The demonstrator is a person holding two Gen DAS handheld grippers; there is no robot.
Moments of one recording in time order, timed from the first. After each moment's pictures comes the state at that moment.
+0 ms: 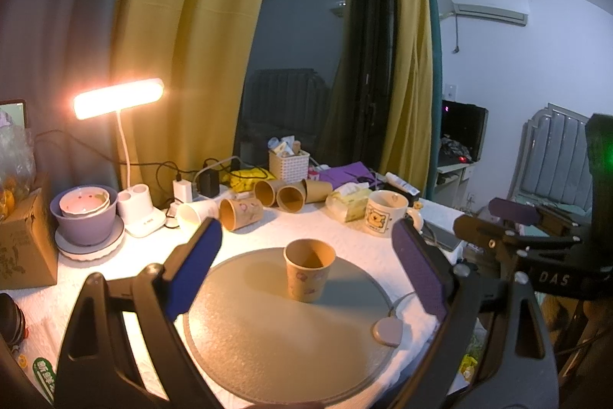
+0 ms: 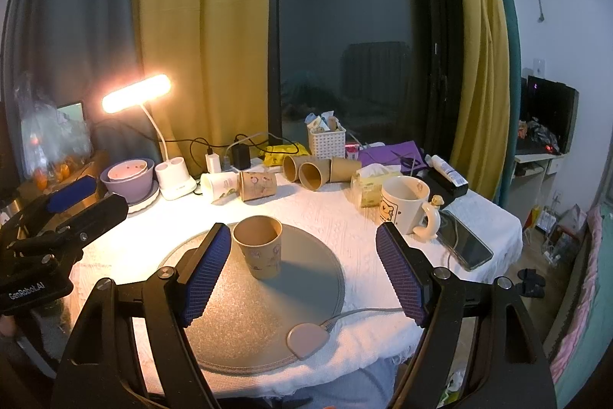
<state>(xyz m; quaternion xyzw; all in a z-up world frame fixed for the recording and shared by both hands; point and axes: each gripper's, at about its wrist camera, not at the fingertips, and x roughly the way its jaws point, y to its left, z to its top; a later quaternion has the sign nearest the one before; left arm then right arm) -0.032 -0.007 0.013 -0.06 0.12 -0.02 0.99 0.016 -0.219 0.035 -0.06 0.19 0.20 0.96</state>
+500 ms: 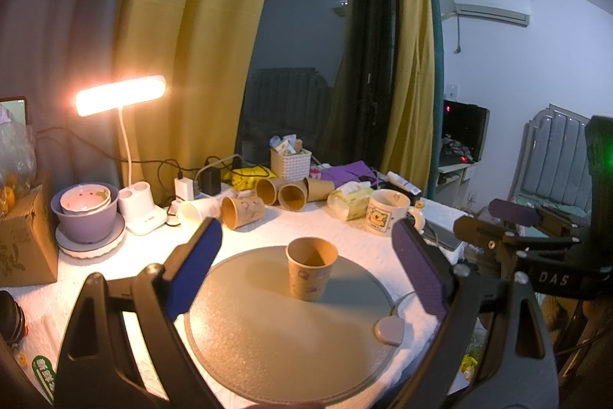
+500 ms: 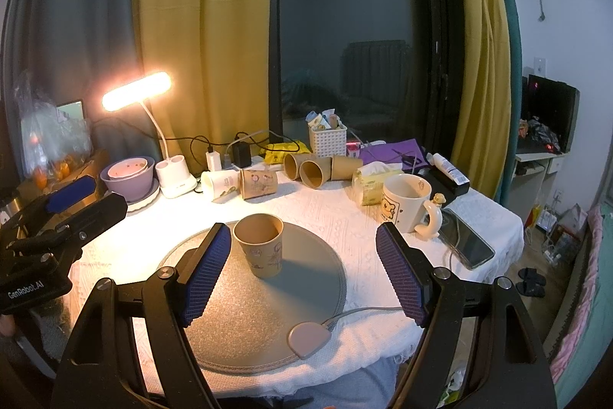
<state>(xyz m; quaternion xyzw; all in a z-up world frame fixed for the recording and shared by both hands) -0.030 -0.006 0.014 -0.06 0.12 -0.02 0.99 0.017 -0.218 0.036 -0.05 0.19 0.20 0.96</state>
